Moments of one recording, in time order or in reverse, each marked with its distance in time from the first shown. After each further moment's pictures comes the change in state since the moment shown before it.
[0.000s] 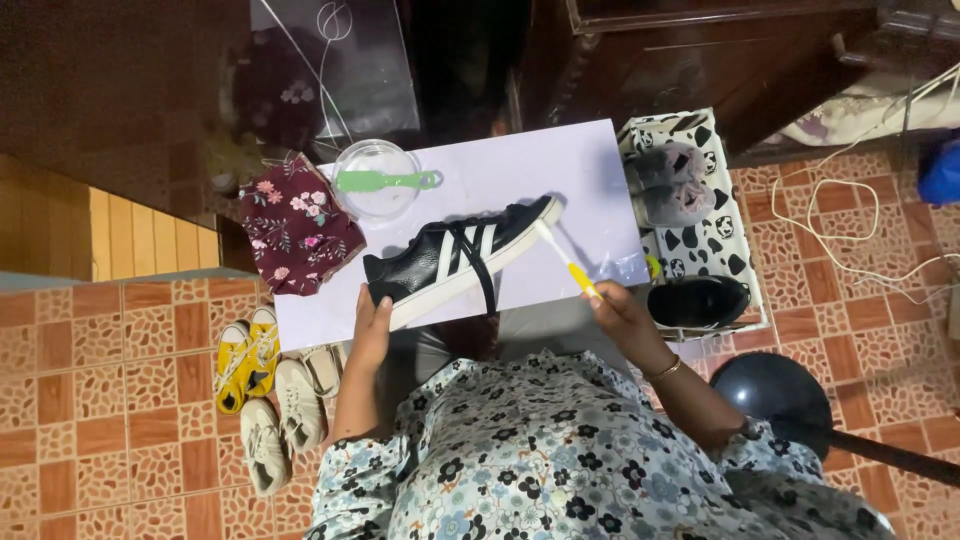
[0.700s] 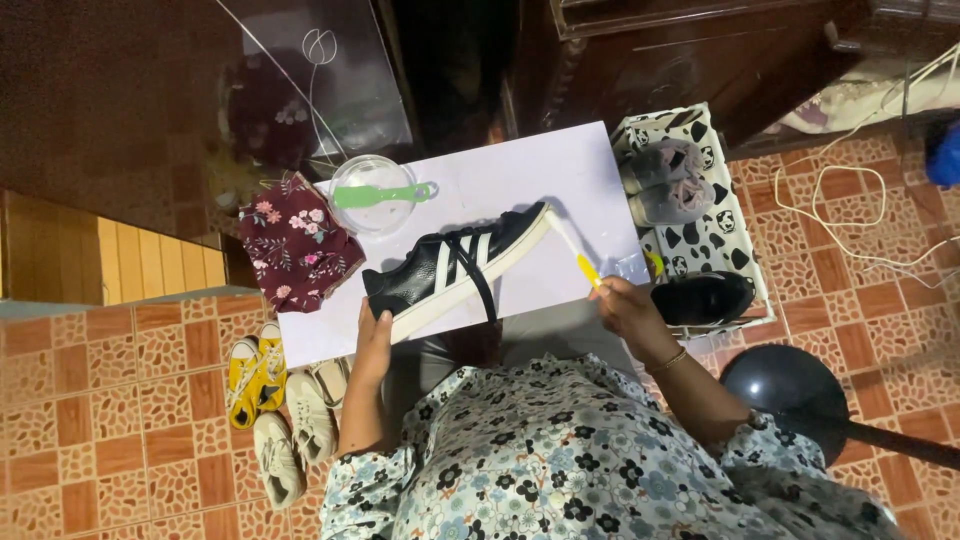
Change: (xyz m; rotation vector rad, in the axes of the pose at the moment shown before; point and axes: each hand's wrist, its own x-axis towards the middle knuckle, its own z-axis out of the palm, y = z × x) left_hand -0.005 0.009 -0.001 0.009 -0.008 0.023; right_hand 0.011 0.006 -0.007 0.387 0.033 0.112
